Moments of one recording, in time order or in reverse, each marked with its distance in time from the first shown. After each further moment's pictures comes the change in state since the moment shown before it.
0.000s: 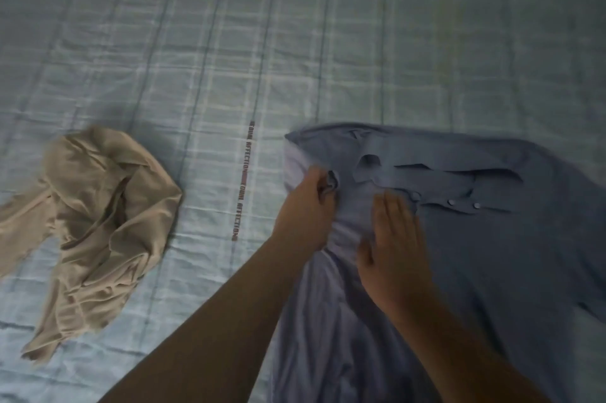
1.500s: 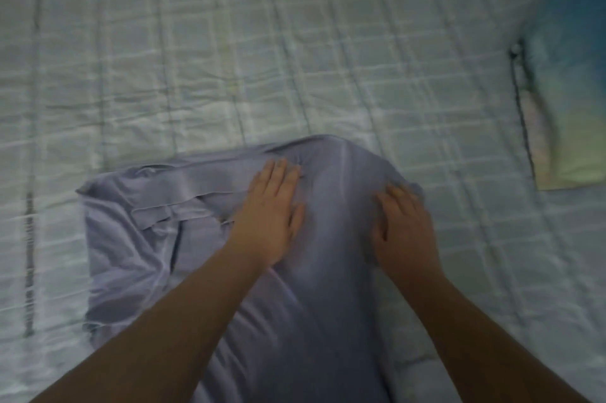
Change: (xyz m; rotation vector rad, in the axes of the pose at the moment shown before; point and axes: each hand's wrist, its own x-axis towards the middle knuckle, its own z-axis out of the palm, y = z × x) left_hand 0.016 0.136 0.223 0.703 -0.196 0.682; right_hand -0.036 0.307 -0.085 0.116 0.280 0.312
